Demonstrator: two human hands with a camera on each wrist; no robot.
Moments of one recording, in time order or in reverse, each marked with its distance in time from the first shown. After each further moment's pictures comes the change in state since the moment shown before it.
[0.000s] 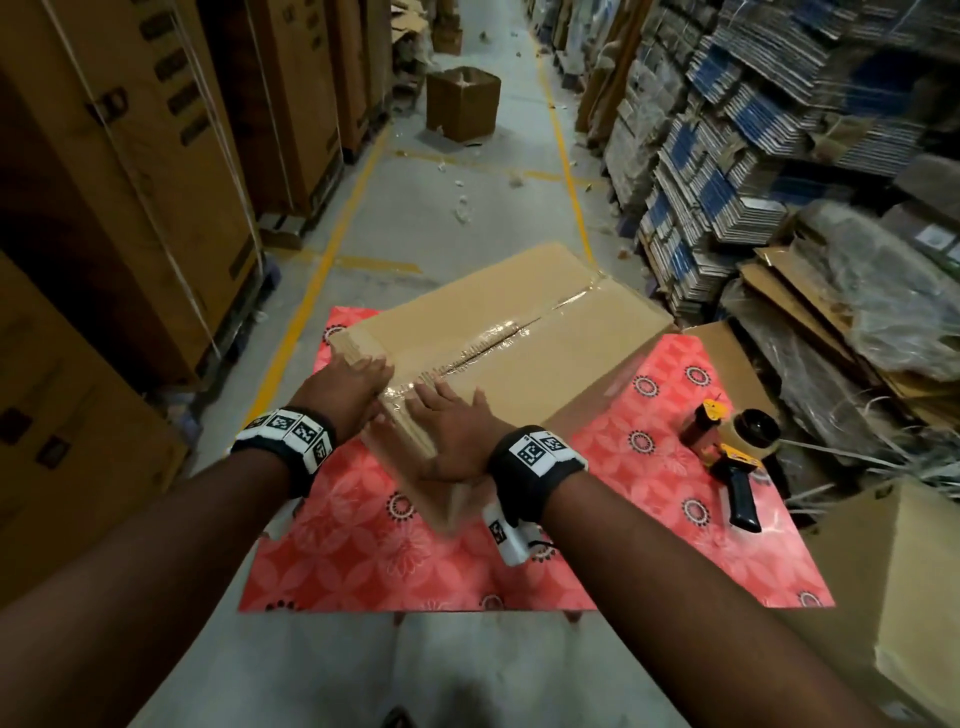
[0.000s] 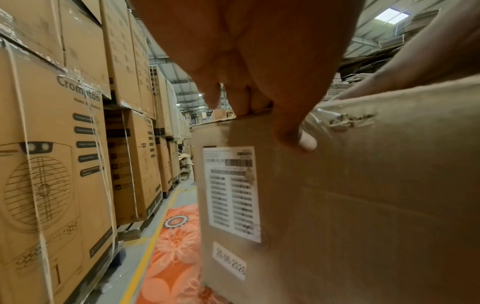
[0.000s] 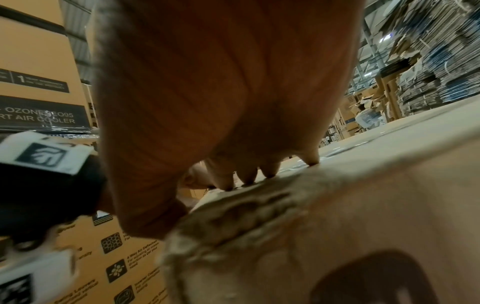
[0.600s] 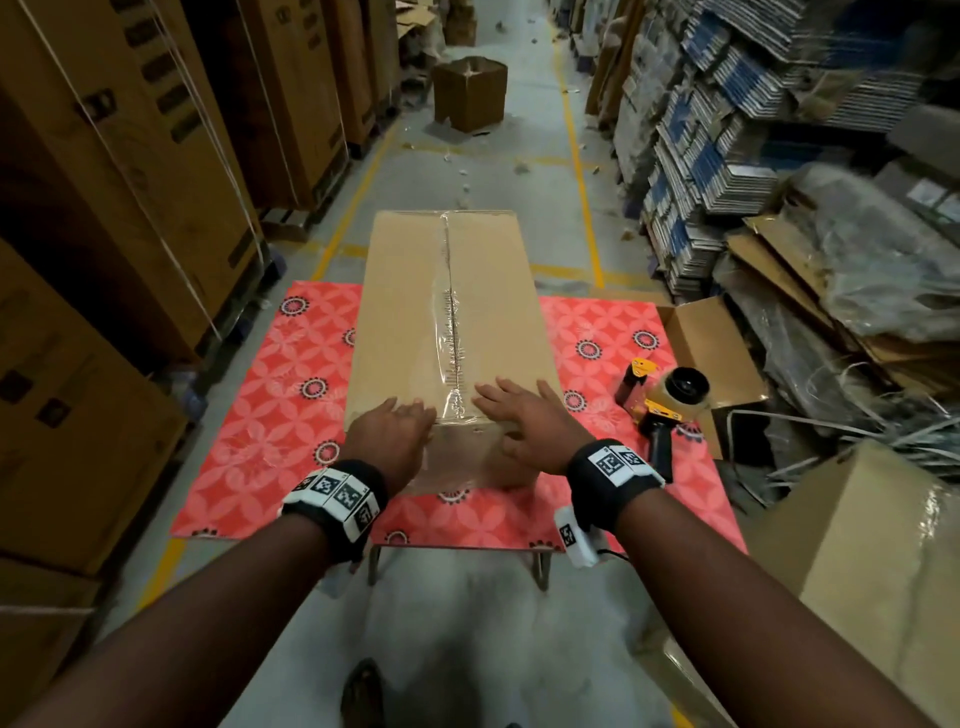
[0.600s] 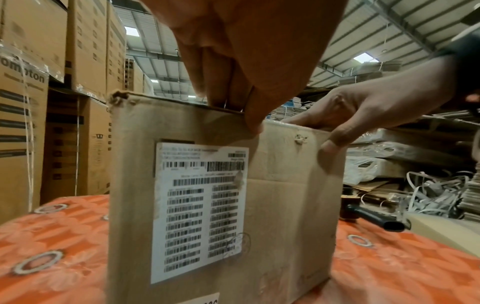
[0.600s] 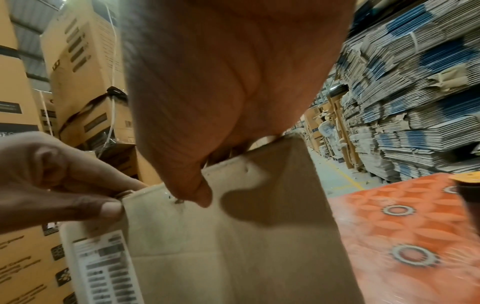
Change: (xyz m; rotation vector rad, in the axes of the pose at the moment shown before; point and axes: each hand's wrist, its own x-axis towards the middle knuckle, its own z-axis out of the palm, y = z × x) left_hand -0.041 0.276 -0.027 0.071 0.159 -0.128; right_hand -0.195 0.179 0.055 0.163 0.193 -0.048
